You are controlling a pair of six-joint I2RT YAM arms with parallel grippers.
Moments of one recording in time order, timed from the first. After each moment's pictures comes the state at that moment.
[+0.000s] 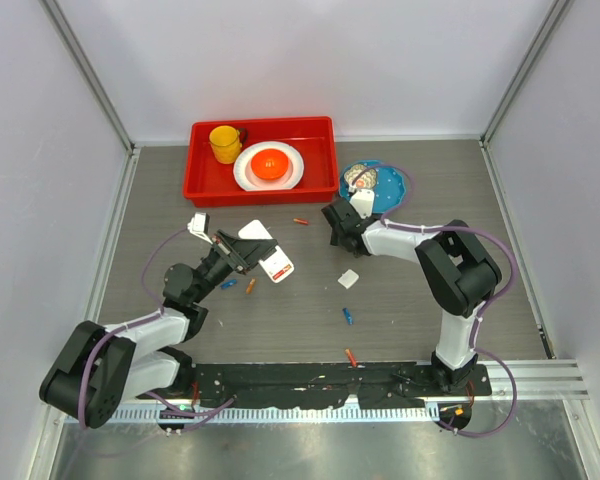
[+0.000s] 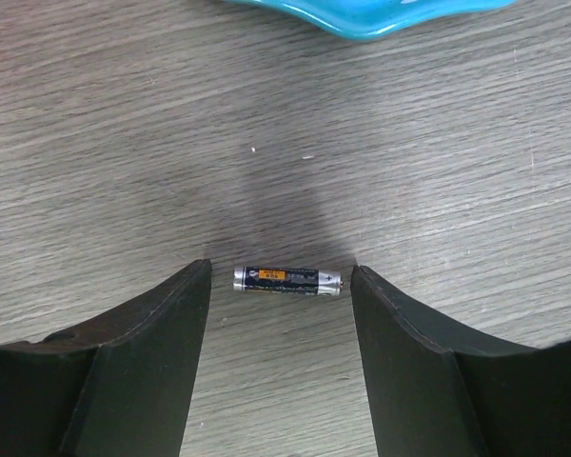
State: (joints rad) left arm -0.41 1.15 0.19 1.26 0.42 -1.36; right arm 0.62 1.87 1.11 -0.24 0.56 0.67
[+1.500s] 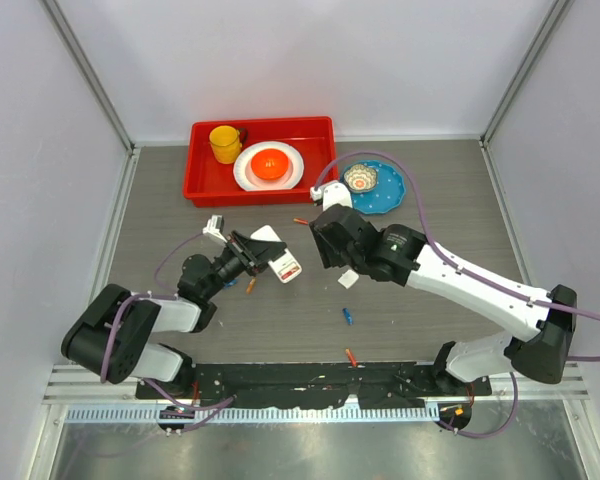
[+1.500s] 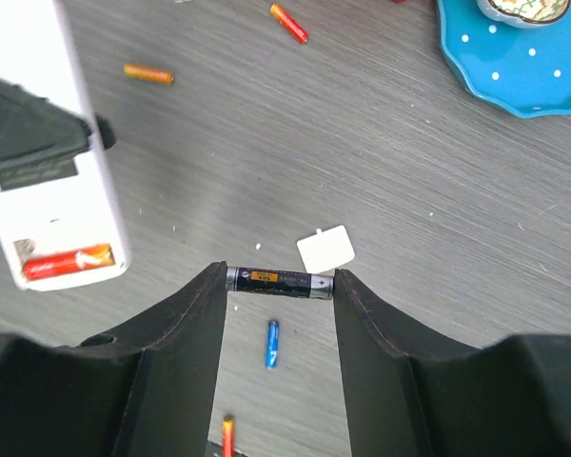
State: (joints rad) left arm -0.44 1.38 0.22 1.29 0.40 -1.42; right arm 0.98 1.35 1.29 -0.73 0.47 0.36
